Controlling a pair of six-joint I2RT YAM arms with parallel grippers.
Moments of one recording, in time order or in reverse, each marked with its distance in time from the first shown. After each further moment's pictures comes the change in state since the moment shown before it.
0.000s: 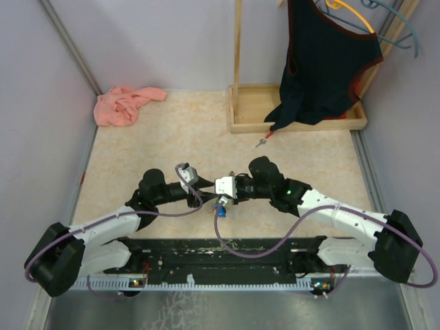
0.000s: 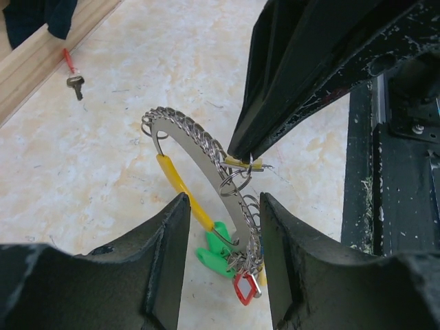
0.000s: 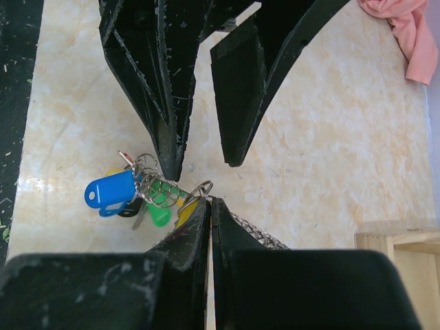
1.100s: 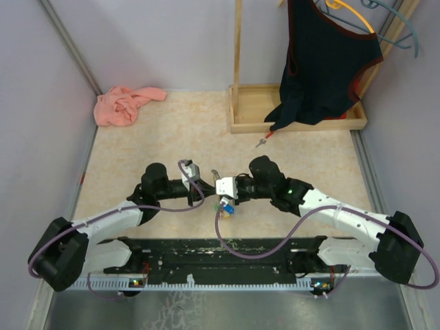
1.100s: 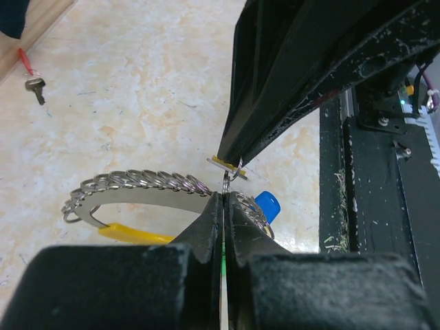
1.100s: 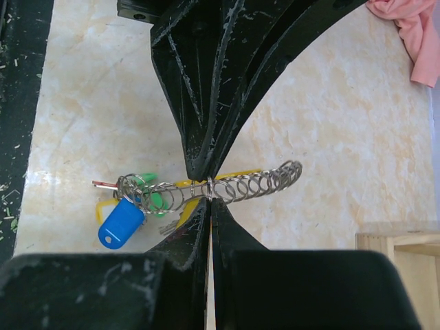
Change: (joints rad) left arm 0.024 0.073 0.074 -0.061 0.164 0.017; right arm 0.000 -0.008 0.022 -0.064 -0.015 -0.017
